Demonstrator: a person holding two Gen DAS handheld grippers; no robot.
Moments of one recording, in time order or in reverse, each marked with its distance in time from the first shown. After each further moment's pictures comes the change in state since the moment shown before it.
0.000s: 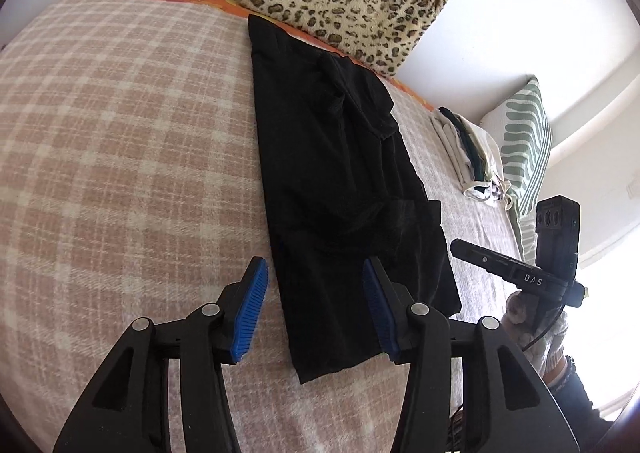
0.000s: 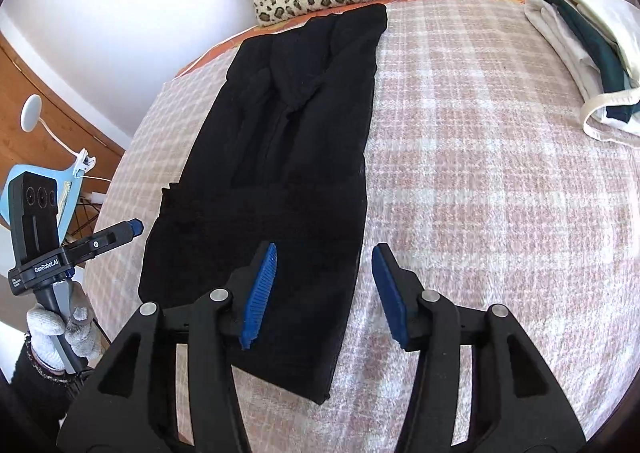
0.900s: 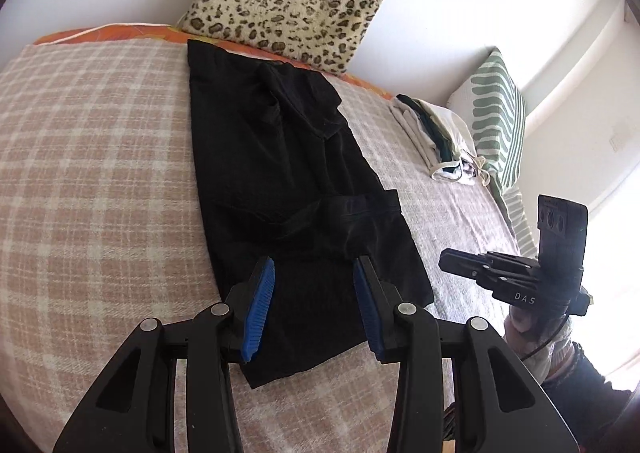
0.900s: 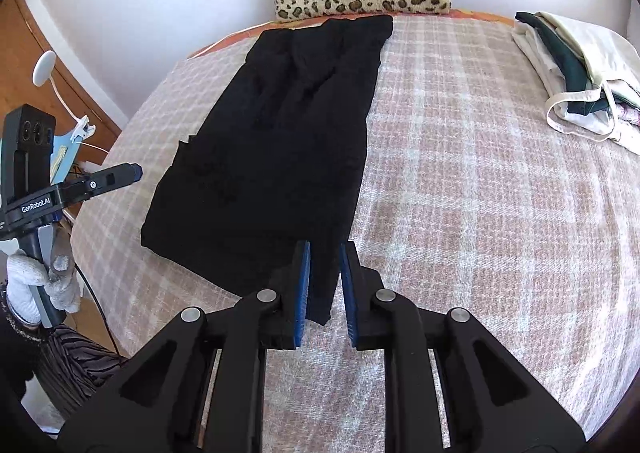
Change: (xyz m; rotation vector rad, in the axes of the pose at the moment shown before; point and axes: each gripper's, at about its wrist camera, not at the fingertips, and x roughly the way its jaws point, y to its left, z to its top) left arm 0.010 -0.051 0.004 0.192 -0.011 -0.043; right arm -0.030 0.024 -0.023 -0.130 -0.072 -0.032
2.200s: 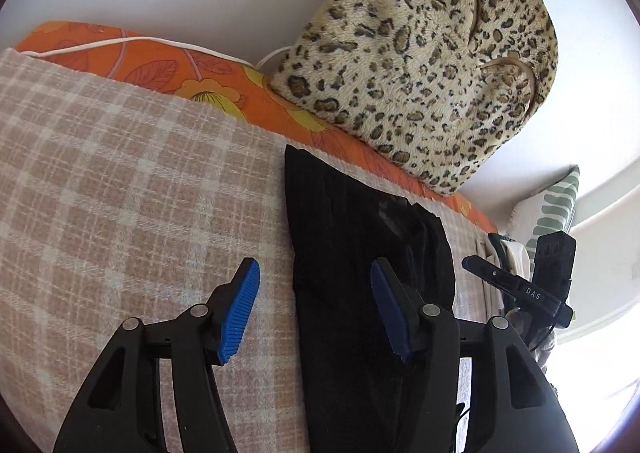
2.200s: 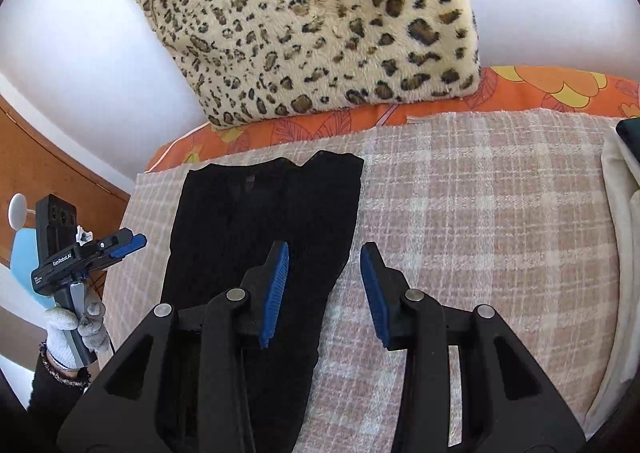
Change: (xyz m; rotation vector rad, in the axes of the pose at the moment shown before) left arm 0.073 0.155 0.193 -0.295 -0.031 0.061; right arm 0.152 -0.121 0.236 0.179 0.026 0.099
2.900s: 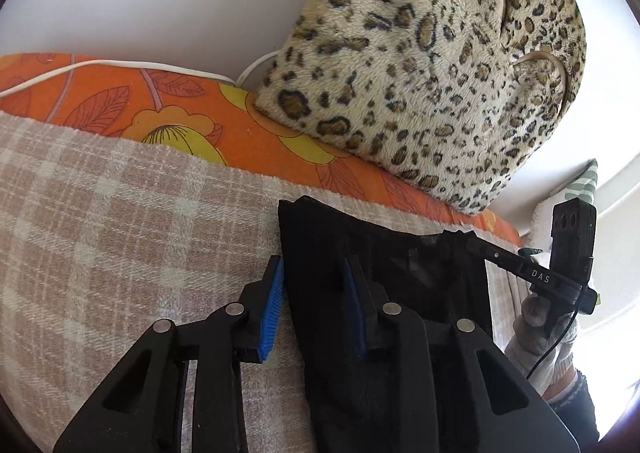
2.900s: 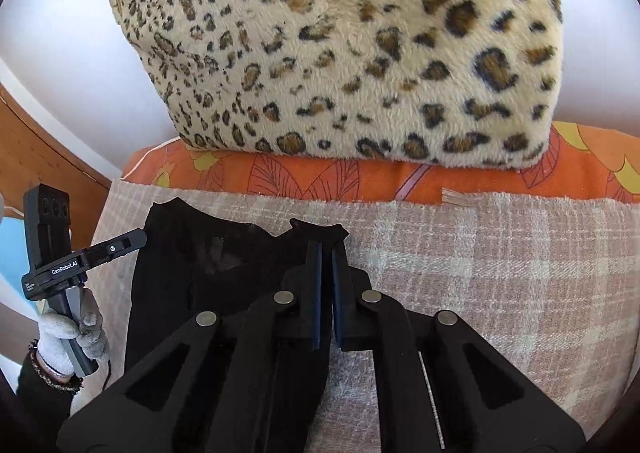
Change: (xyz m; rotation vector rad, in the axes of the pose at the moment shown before) left arm 0.055 0.002 0.033 0.065 -0.038 0.036; right arm 0.057 0.017 0.059 -0.116 0.012 -0.075
